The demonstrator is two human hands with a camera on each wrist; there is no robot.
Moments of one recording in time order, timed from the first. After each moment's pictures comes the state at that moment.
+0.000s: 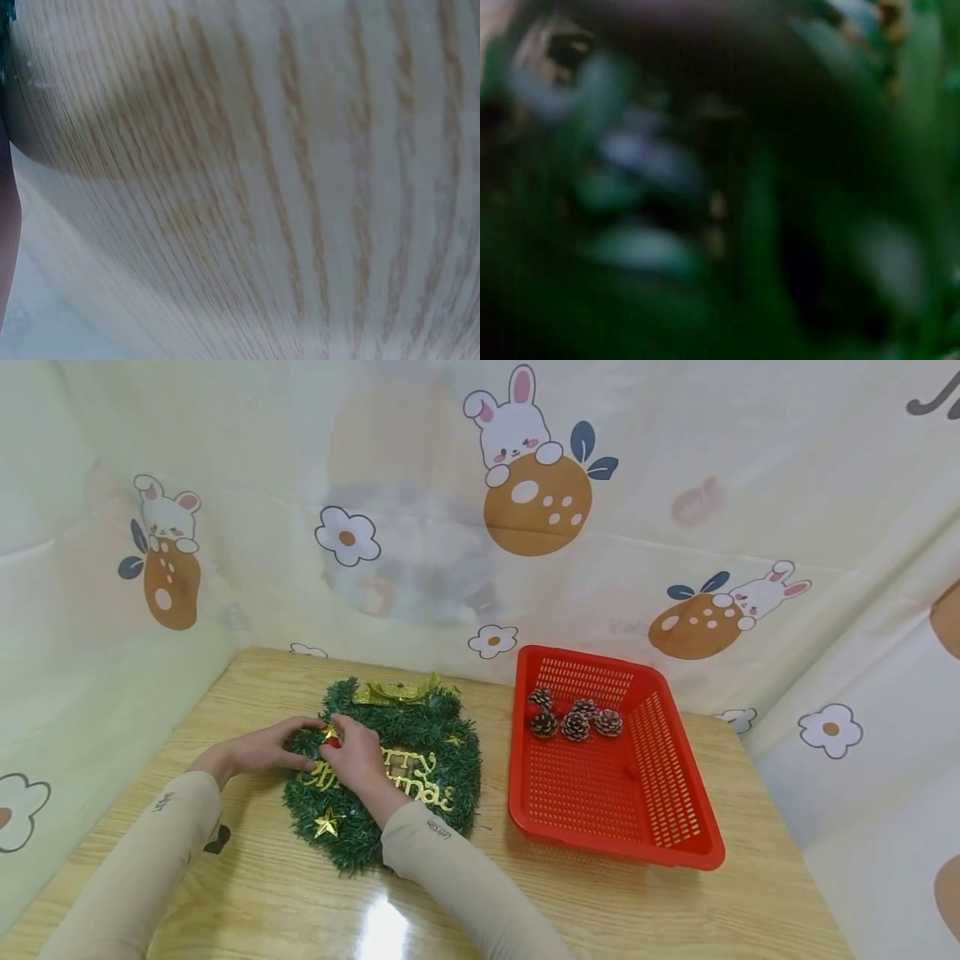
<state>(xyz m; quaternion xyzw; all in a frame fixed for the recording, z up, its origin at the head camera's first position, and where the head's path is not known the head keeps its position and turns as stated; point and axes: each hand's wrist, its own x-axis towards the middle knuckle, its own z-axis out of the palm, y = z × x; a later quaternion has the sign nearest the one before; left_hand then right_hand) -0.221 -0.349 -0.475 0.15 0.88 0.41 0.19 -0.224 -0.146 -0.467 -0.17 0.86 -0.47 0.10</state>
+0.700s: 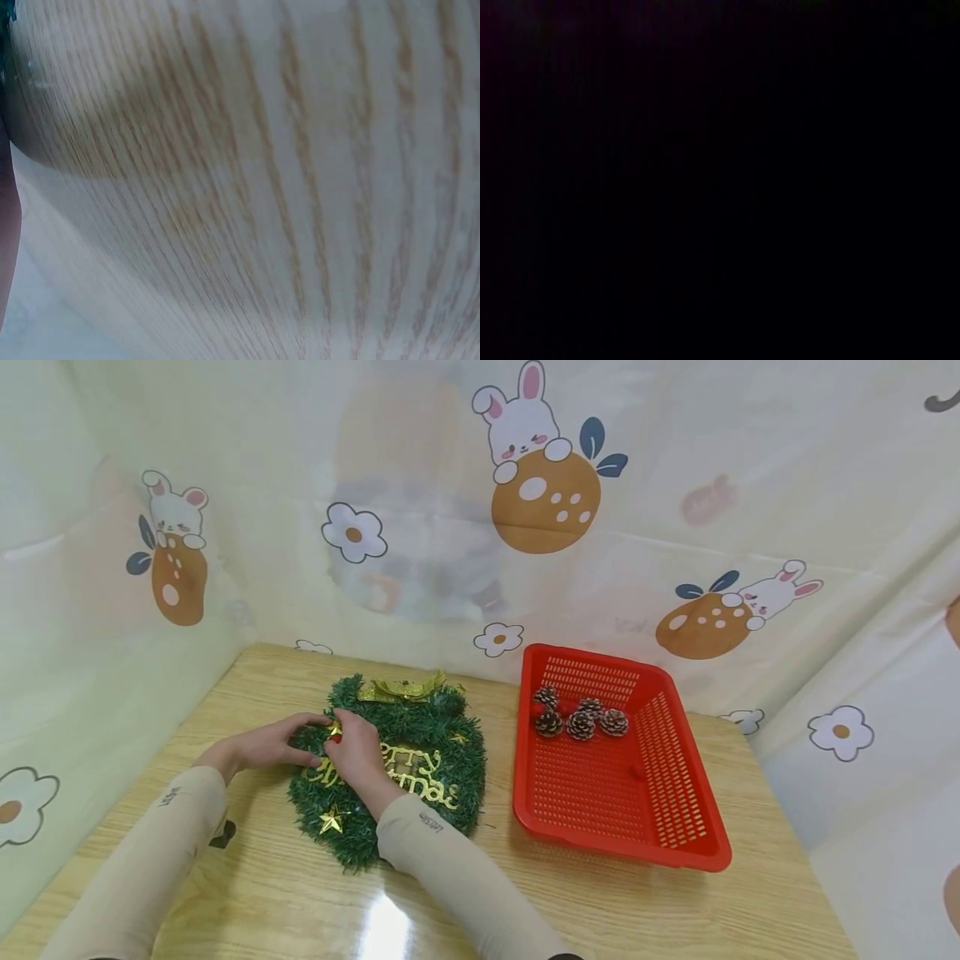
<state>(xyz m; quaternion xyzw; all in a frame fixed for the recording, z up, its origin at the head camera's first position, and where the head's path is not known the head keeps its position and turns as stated) -0.222 -0.350 -0.475 0.15 0.88 0.41 0.19 -0.231 -0.157 -0.468 -0.19 0.89 -0.41 0.07</state>
